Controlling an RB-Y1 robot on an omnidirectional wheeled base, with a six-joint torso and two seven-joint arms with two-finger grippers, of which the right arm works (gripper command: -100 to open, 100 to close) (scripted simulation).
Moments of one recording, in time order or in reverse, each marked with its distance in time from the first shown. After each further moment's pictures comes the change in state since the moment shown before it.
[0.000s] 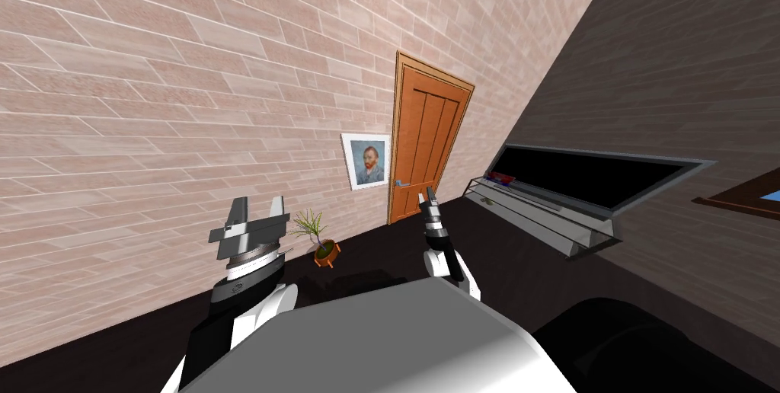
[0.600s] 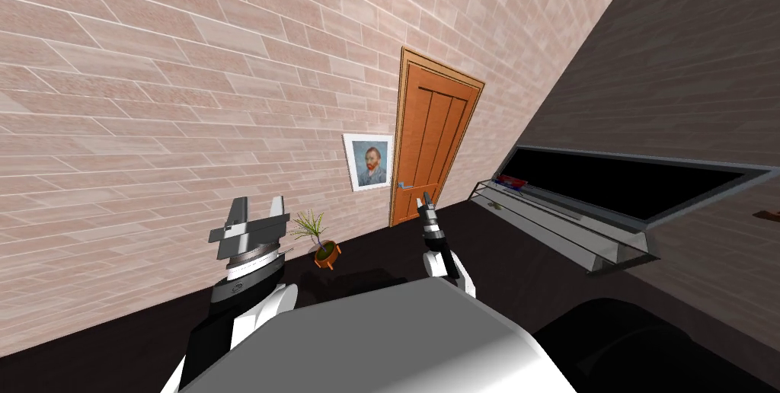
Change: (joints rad) arm -0.033 -0.029 -0.006 0.147 -0.009 -0.049 -0.028
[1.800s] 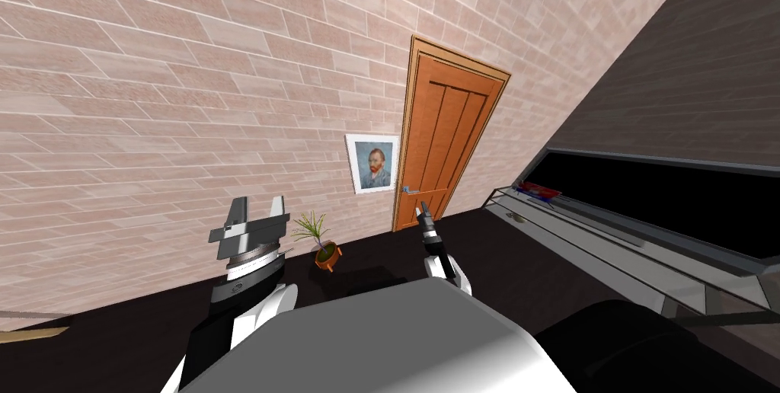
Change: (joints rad) arm -0.071 -0.057 -0.011 0.311 -0.019 -0.101 -0.059
